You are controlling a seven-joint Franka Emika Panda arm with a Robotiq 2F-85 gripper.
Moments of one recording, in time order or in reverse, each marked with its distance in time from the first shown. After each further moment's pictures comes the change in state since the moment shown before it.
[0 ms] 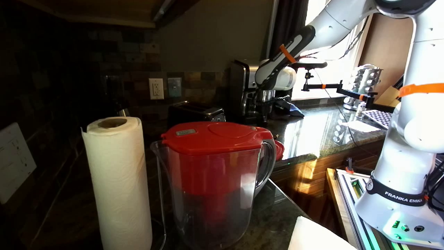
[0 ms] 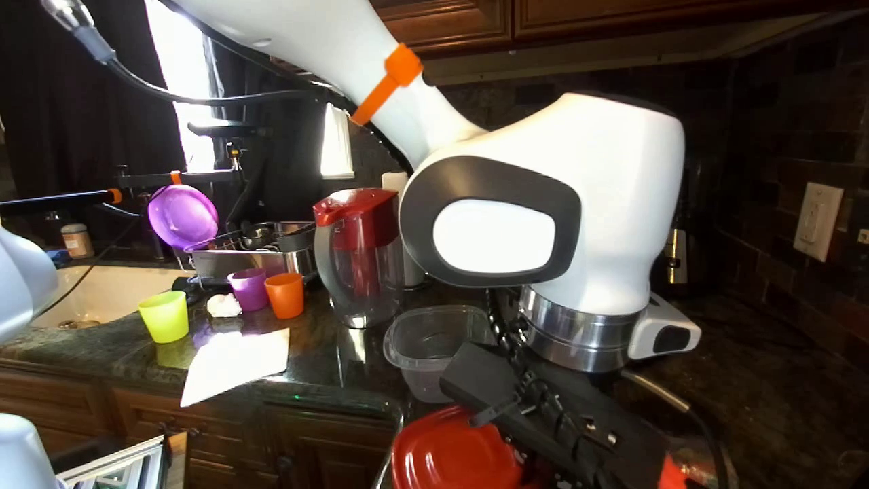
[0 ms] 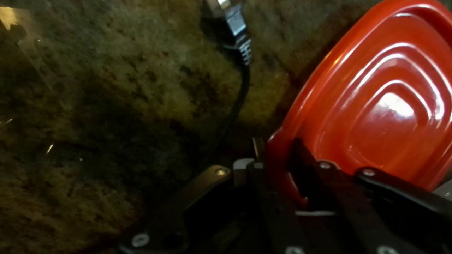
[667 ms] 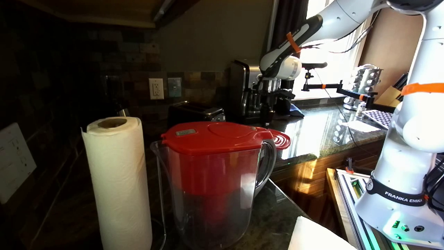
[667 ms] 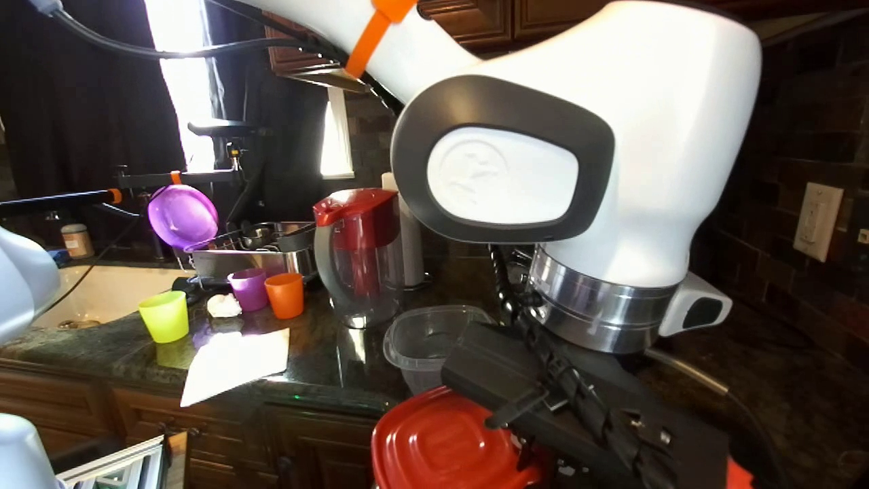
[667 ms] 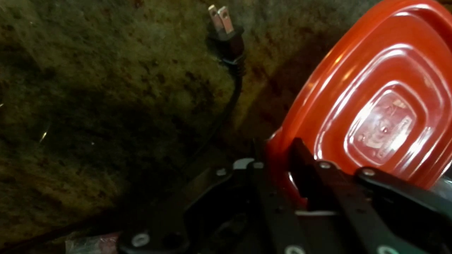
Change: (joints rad) arm -0.020 -0.070 -0.047 0.033 0.039 -0.154 -0.172
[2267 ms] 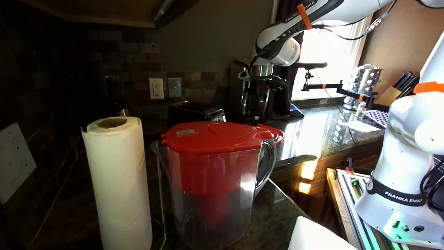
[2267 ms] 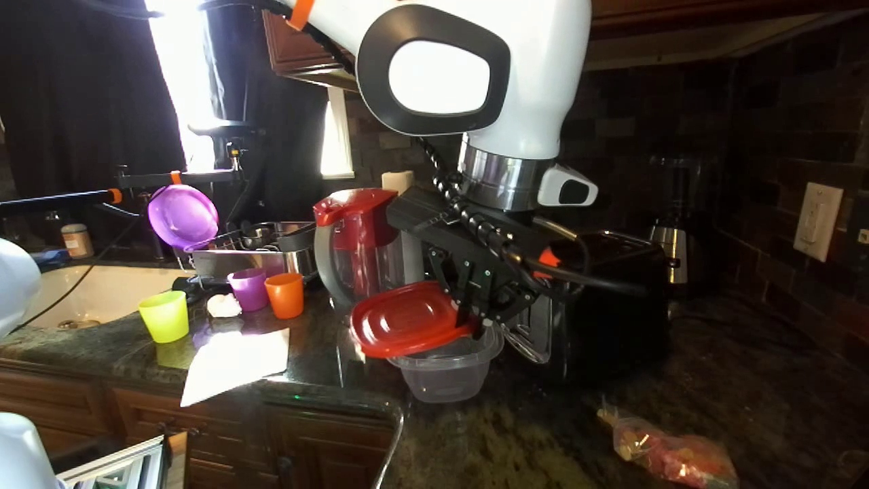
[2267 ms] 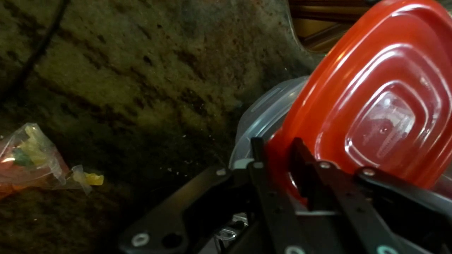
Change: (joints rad) arm 0.181 -0.172 0.070 -0.026 0.047 -0.120 0.293
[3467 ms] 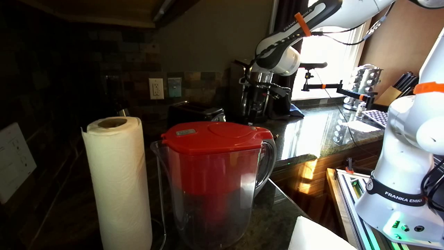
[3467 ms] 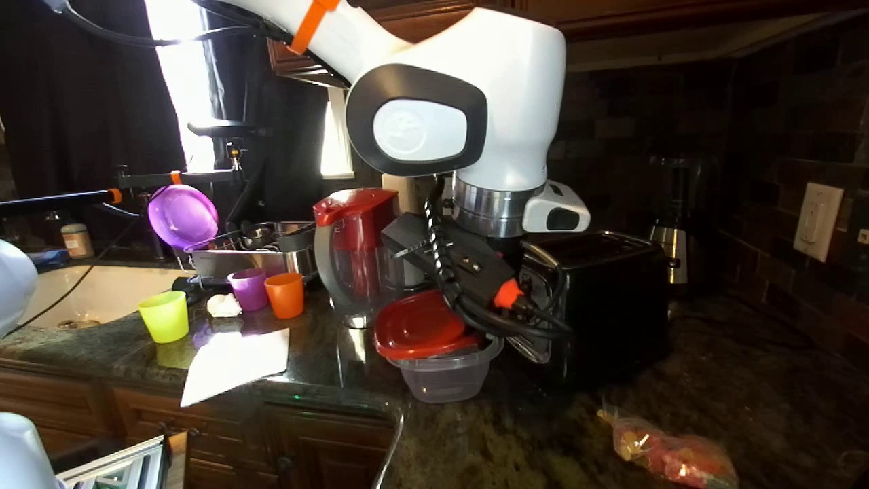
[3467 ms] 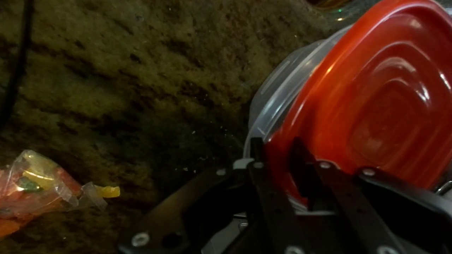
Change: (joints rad) arm 0.023 0.015 0.008 -0.073 0.076 0.176 0.155
